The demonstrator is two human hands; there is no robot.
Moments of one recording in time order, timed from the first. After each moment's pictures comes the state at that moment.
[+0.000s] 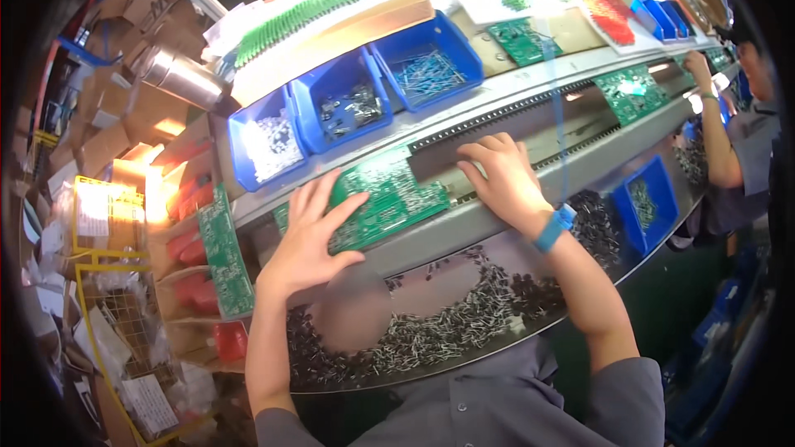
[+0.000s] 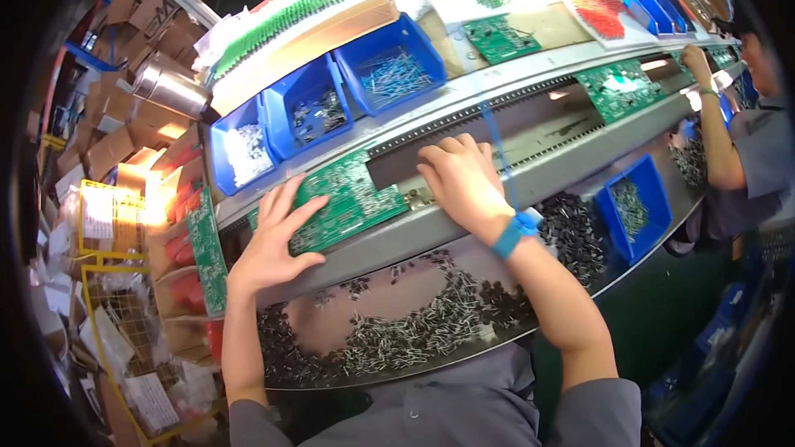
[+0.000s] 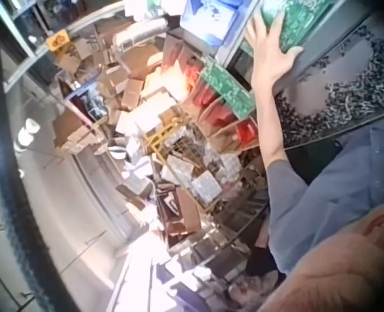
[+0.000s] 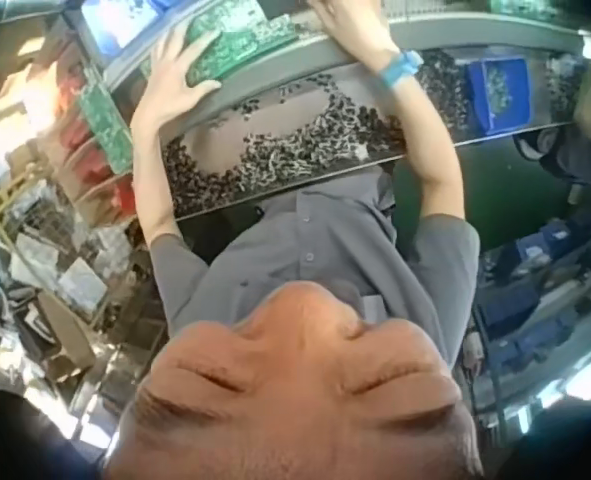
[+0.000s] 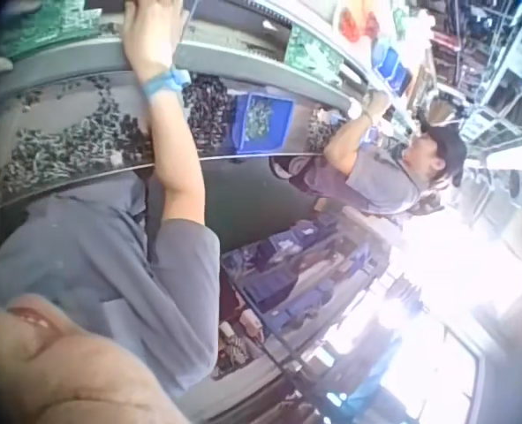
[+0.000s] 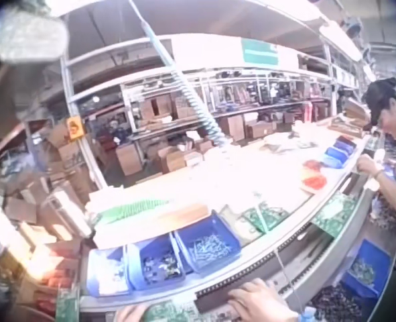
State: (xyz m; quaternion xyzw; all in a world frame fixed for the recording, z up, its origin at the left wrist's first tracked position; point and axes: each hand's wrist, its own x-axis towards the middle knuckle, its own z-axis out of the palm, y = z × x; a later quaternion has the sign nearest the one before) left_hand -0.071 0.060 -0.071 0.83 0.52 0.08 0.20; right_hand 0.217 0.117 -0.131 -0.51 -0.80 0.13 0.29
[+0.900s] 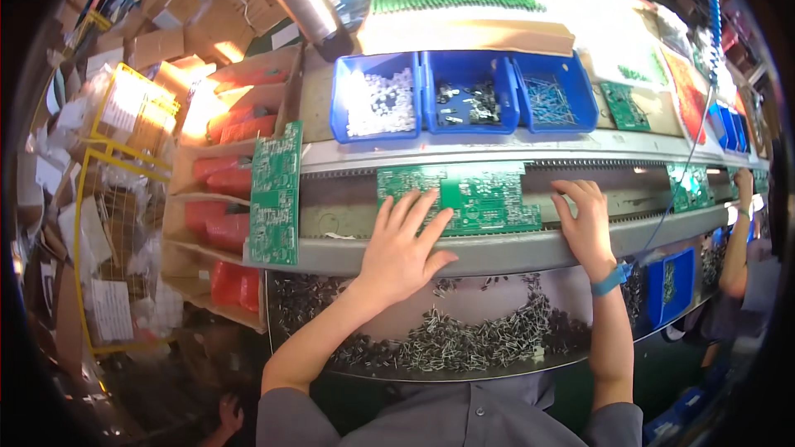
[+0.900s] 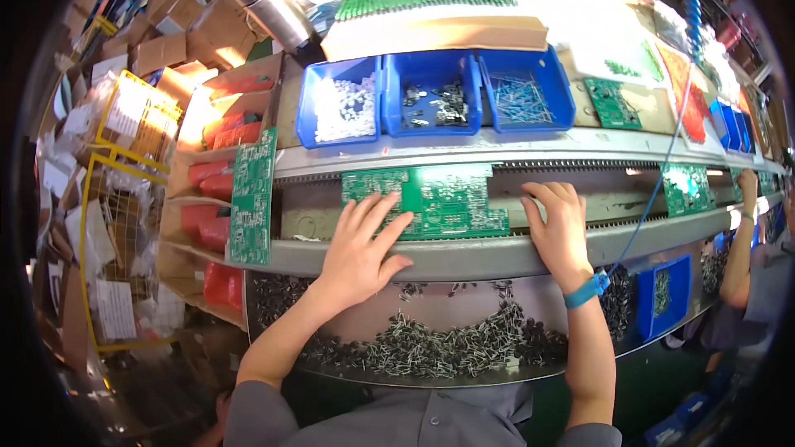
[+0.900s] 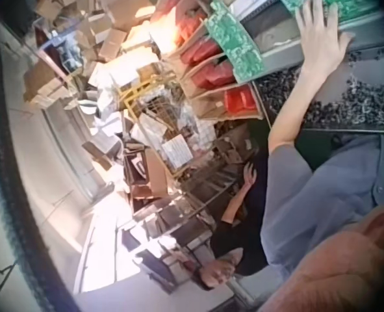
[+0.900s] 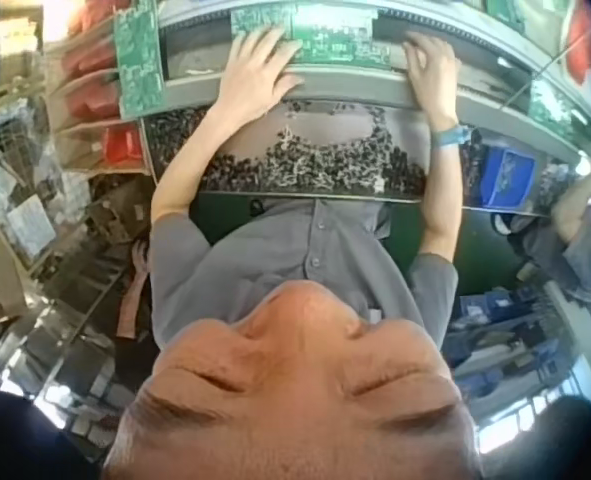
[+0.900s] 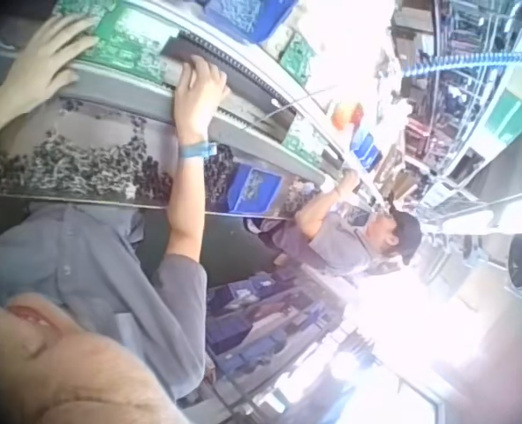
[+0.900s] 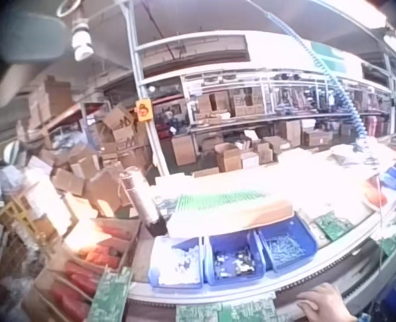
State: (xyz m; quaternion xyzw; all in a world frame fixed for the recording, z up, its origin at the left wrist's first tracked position) left_hand -0.054 0.011 -0.125 0.79 0.59 0.18 0.06; right_hand 0.215 0.120 -0.127 -0.49 -0.82 0.11 0.27
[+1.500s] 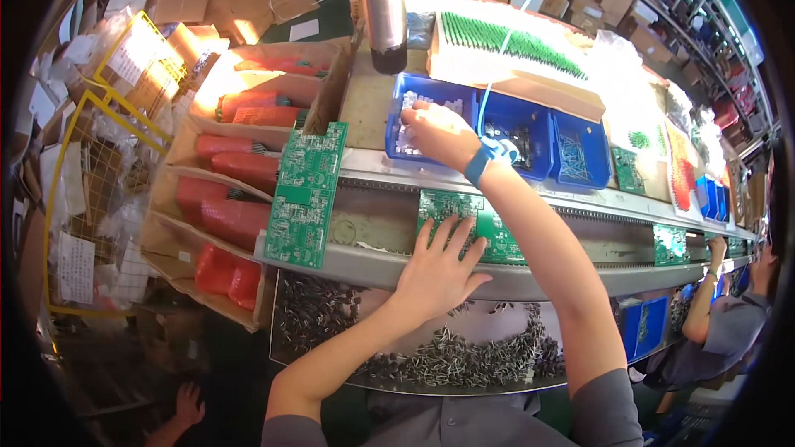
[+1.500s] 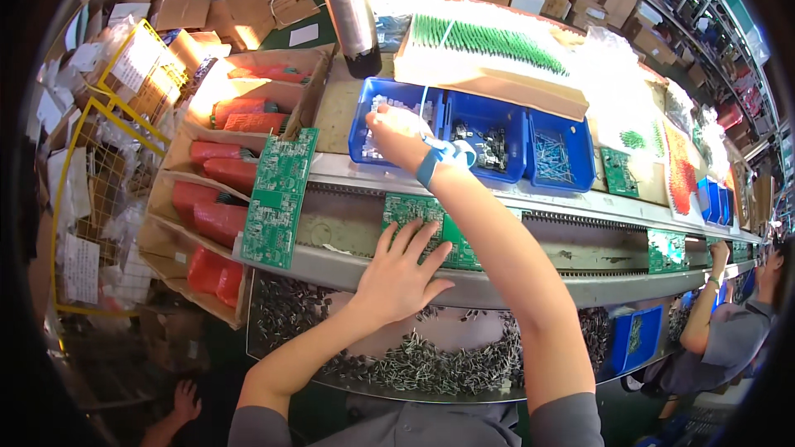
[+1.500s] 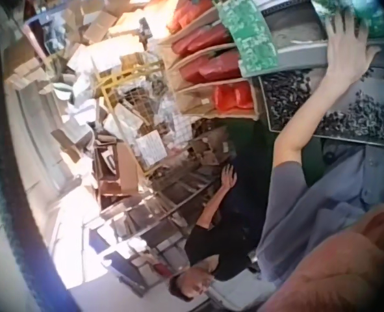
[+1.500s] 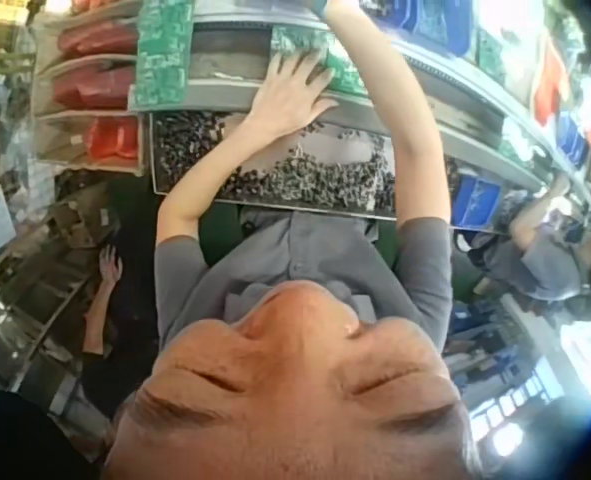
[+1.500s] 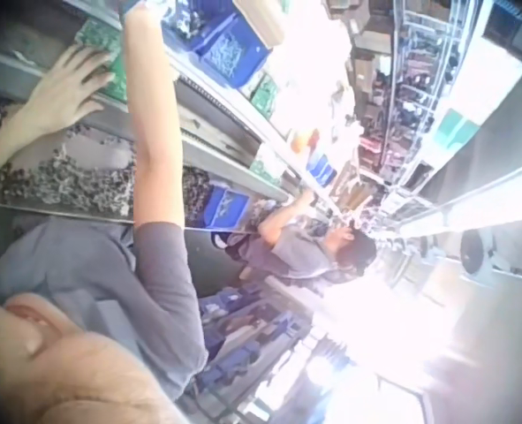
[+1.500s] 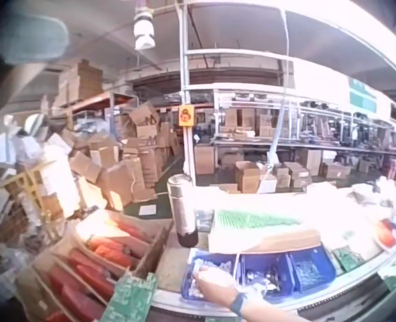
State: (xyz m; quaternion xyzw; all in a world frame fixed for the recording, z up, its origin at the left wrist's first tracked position) left_hand -0.036 0.016 -0.133 0.76 0.60 0.26 0.04; right_hand -0.040 0.230 -0.119 -0.17 -0.96 0.12 0.21
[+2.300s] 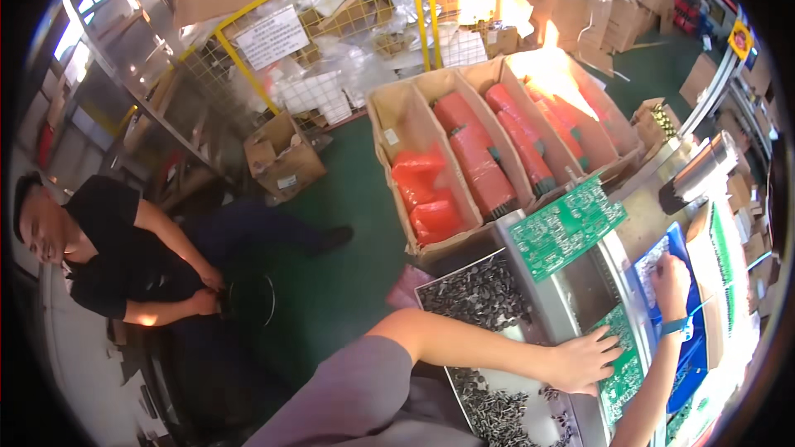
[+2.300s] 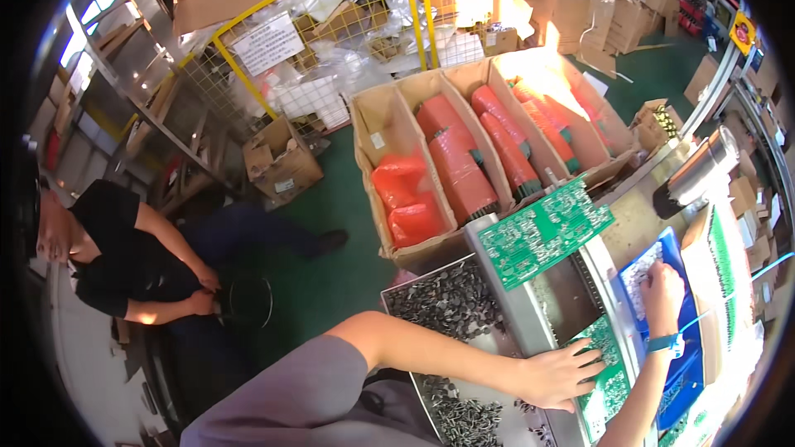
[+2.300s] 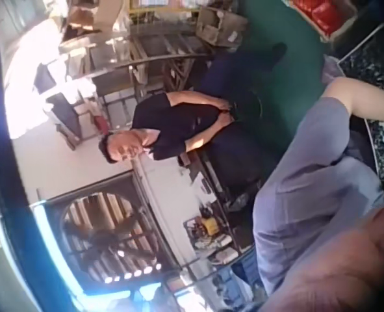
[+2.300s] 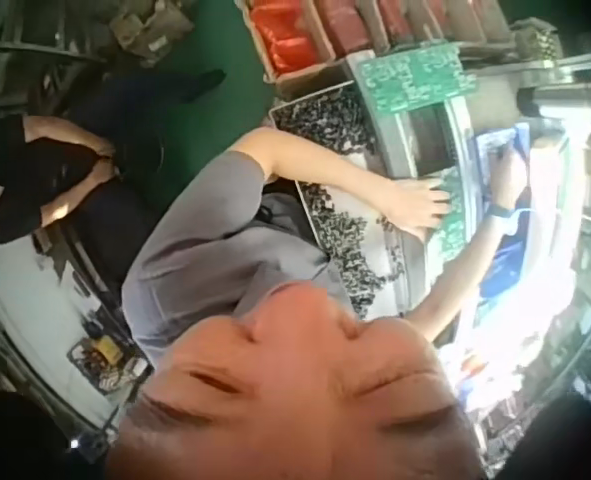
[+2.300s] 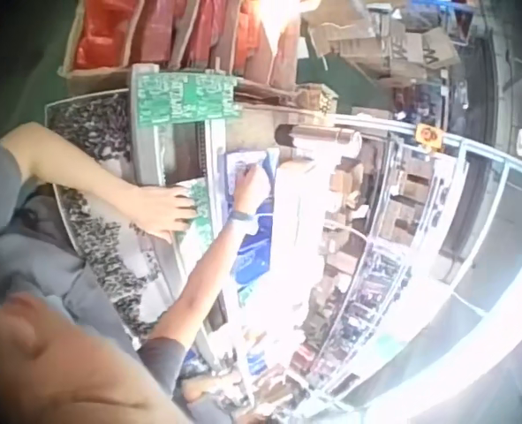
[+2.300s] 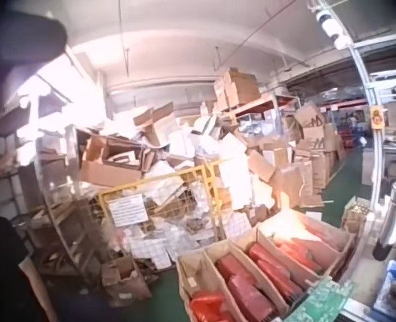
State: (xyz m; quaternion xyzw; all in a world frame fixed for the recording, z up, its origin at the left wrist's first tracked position) left_hand -0.025 0.016 -0.168 0.71 0.60 0.36 0.06; right_hand -0.037 0.265 -0.125 -0.17 -0.98 -0.04 0.10
